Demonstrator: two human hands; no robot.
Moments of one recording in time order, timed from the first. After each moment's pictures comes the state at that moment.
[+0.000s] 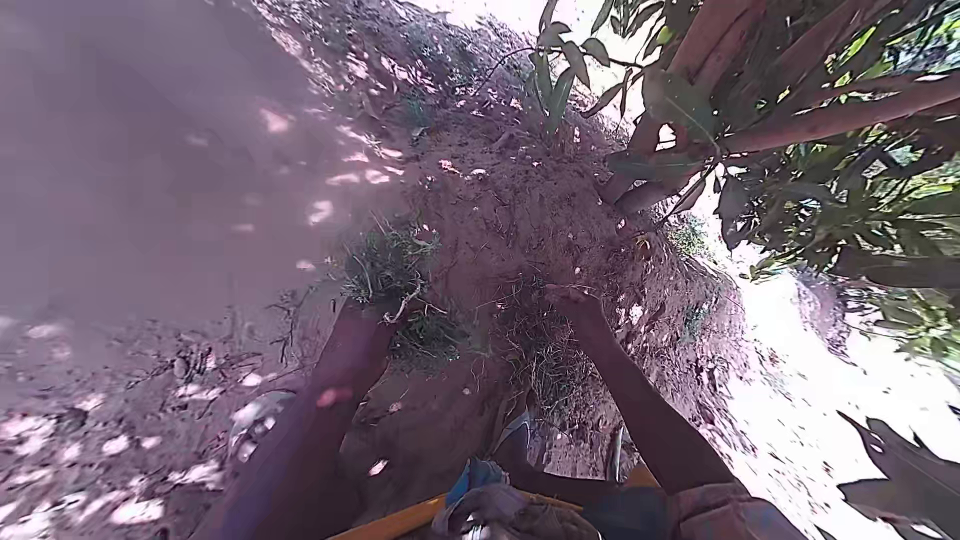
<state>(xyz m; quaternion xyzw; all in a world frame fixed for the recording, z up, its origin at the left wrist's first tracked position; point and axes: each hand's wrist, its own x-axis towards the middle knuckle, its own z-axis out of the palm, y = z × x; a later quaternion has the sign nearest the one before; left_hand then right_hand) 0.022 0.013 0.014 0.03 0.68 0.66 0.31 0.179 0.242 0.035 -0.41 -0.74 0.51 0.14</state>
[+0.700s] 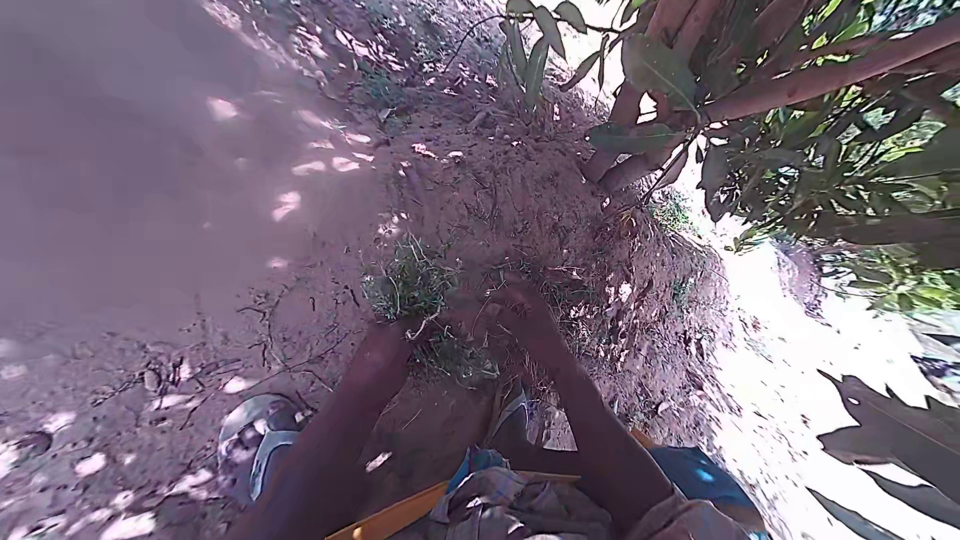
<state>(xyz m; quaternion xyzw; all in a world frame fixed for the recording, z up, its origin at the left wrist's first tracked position) 0.043 0.026 -0.004 0.02 0.61 0.67 0.43 0.167 0.177 0.022 -0.34 -0.84 0.42 0.10</state>
